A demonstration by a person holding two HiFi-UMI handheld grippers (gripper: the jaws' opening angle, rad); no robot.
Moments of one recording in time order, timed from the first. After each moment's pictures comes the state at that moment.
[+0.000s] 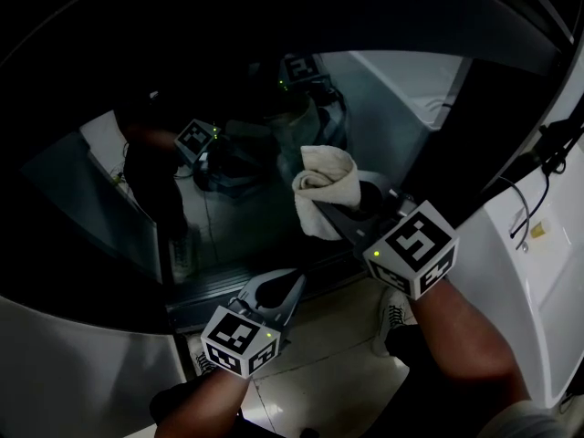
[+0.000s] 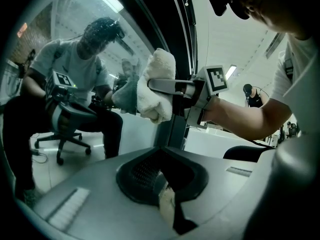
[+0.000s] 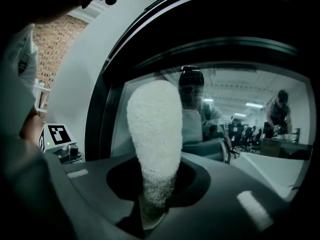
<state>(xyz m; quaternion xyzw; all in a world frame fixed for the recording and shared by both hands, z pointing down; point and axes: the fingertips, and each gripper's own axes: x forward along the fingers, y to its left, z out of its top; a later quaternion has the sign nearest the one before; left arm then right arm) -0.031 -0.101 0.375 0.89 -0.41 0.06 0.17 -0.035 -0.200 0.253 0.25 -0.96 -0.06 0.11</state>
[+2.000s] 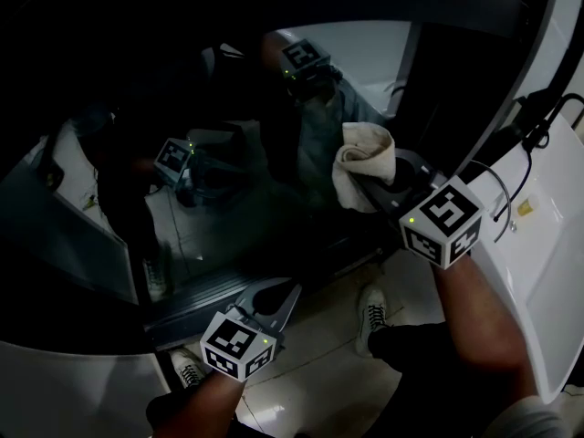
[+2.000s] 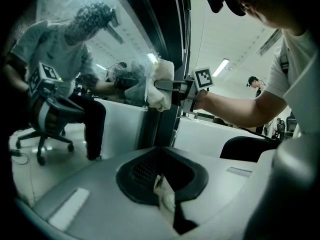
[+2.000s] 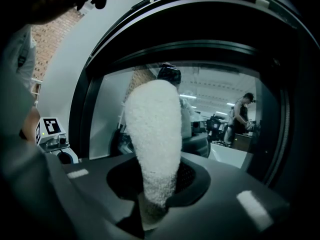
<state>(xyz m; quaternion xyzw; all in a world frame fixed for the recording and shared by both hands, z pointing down) -0.052 -0.119 0.440 0.93 -0.33 0.06 0.14 0.020 -0.255 0.281 0.37 -0.91 -0.10 0.14</state>
